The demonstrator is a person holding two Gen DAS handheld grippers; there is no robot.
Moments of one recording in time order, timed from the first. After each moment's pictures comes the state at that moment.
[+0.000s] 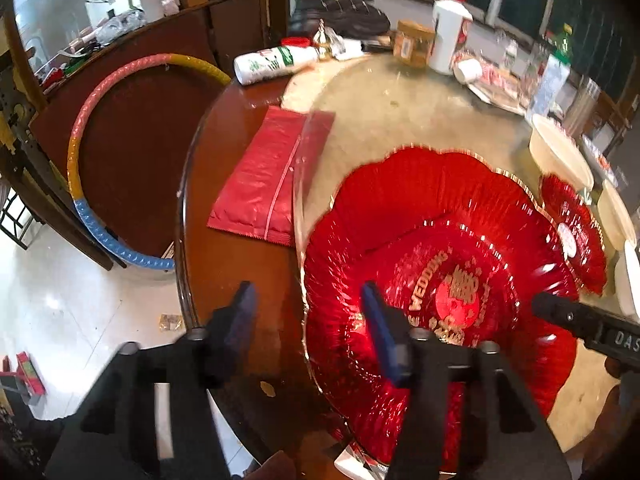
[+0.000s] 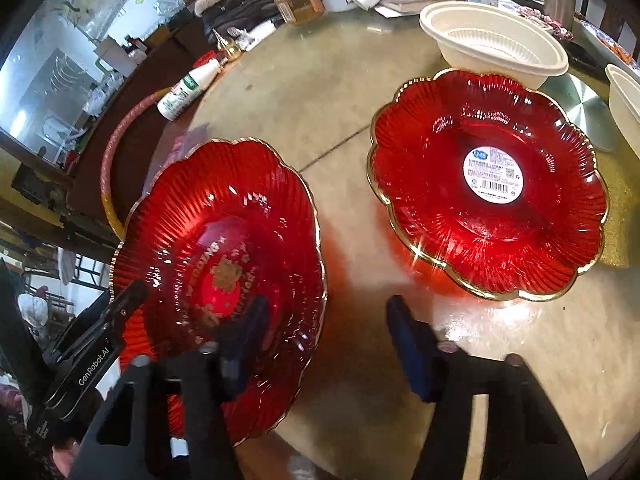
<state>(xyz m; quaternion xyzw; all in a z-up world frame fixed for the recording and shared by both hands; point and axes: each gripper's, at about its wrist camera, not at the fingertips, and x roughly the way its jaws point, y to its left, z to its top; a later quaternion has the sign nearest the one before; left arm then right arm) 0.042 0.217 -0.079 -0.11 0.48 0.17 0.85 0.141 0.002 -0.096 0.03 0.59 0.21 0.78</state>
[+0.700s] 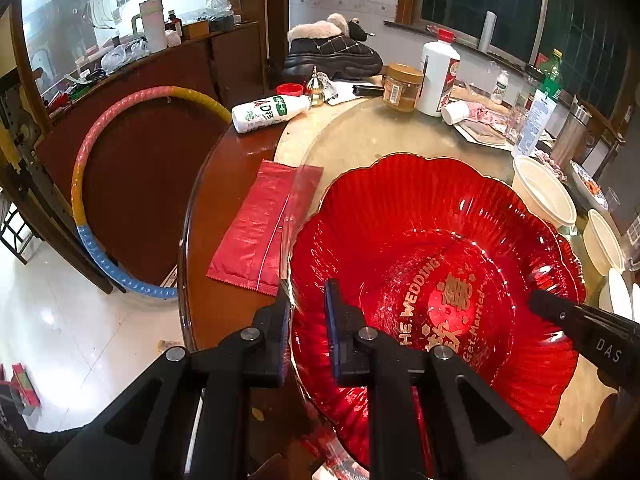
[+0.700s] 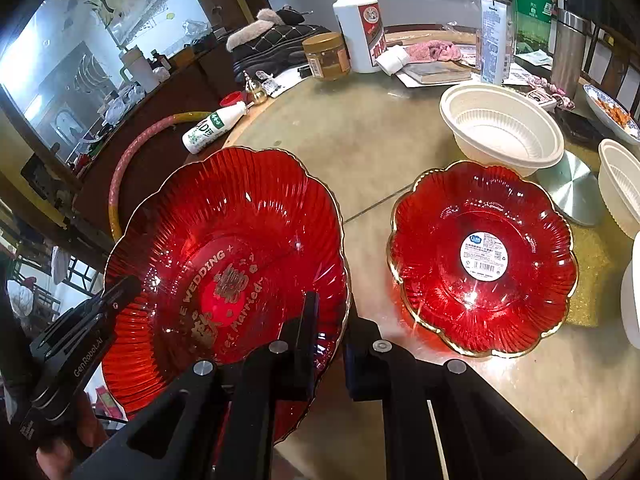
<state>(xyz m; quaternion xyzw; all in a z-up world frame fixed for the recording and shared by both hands) 0.053 0.209 -0.041 -0.10 0.43 0.18 0.88 0.137 0.008 -0.051 0.01 0.51 0.22 0.83</state>
